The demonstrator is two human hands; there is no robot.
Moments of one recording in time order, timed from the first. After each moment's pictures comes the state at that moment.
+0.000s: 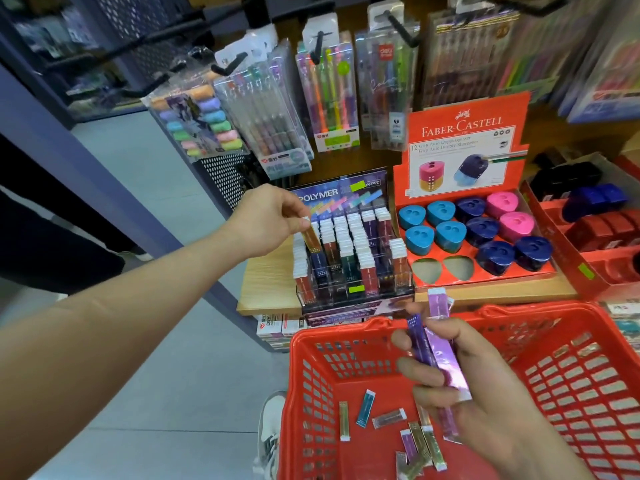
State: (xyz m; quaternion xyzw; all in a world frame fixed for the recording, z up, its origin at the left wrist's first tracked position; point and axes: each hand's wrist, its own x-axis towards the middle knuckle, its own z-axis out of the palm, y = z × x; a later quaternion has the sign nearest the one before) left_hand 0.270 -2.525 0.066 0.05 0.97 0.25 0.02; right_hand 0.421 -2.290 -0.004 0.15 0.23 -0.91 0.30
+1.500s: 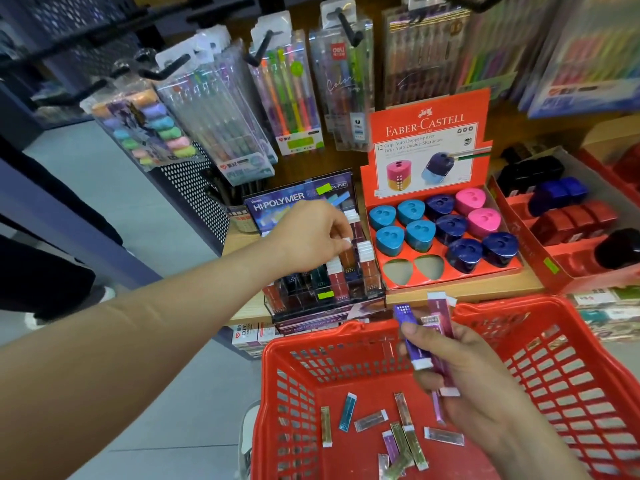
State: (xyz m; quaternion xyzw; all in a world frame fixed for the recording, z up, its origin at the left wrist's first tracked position) left_hand 0.269 -2.436 0.051 0.18 0.97 0.15 0.06; right_hand 0.413 -2.264 -0.009 0.23 0.47 -0.83 0.19
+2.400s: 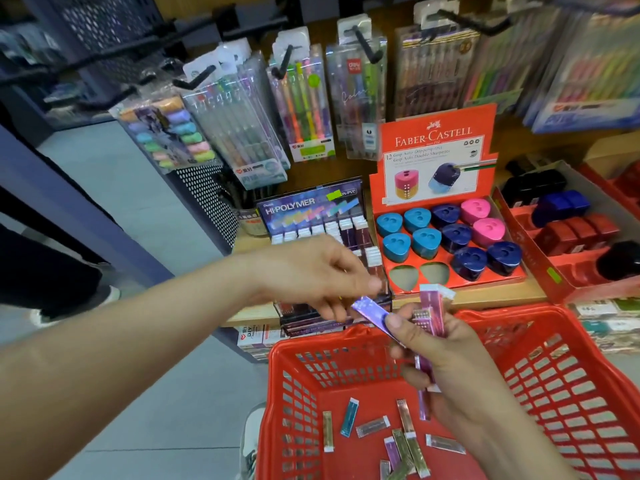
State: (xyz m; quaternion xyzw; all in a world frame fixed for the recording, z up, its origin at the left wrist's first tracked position) left_hand 0.323 -2.449 0.094 0.10 0.84 0.37 0.39; right_hand 0.414 -2.290 0.014 0.19 0.51 -0.83 0.14
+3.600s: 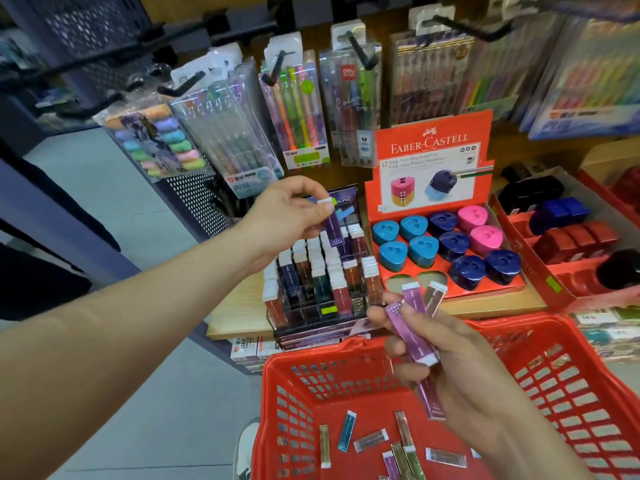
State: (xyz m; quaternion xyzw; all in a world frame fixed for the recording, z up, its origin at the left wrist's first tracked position) left_hand 0.260 -2.461 0.077 0.01 0.83 0.55 0.08; right_hand 0.398 -2.279 0.017 0.18 0.39 -0.88 0.18
